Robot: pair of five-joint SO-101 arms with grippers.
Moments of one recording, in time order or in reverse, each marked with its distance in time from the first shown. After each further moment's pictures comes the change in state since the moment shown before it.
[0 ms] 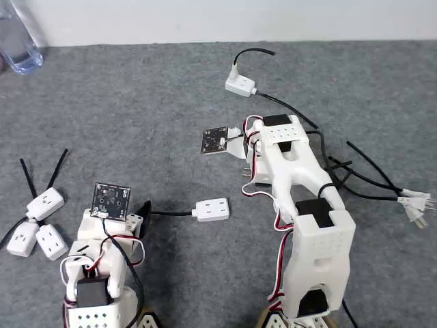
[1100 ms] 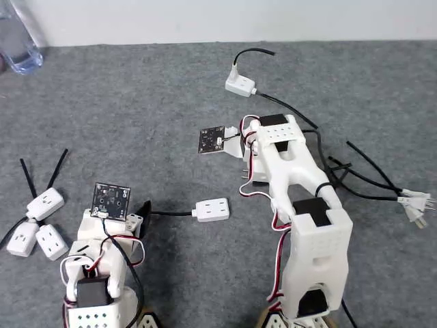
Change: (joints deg) left arm 0.0 0.0 0.0 0.0 0.0; right arm -1.1 1.8 -1.4 -0.6 0.0
